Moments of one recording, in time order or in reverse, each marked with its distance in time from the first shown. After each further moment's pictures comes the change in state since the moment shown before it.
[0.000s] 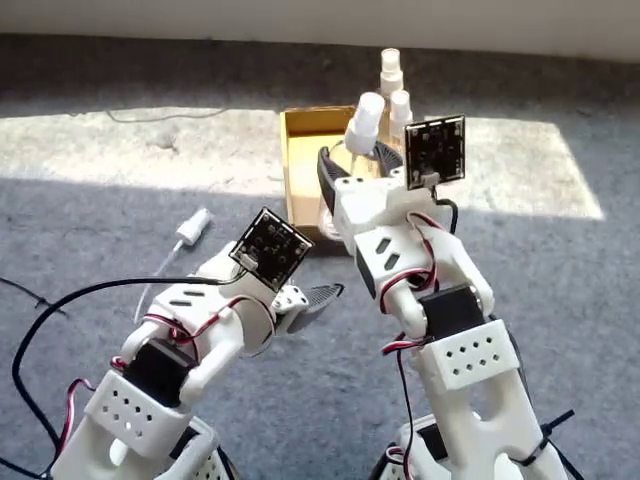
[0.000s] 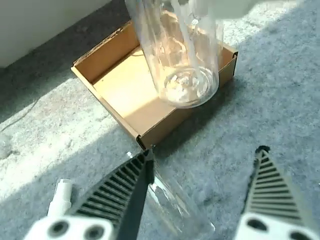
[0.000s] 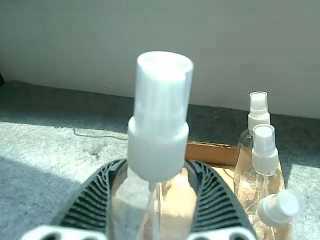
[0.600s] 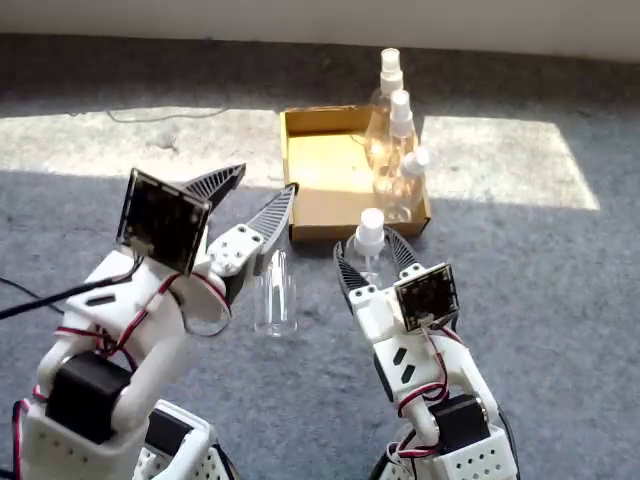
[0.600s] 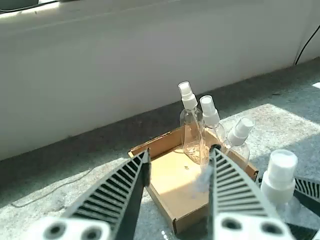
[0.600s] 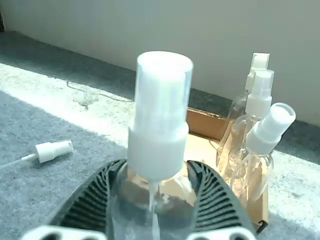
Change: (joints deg) left arm -6.3 1.8 -25.8 4.5 4.2; right arm 0.2 -50.7 42.5 0.8 13.2
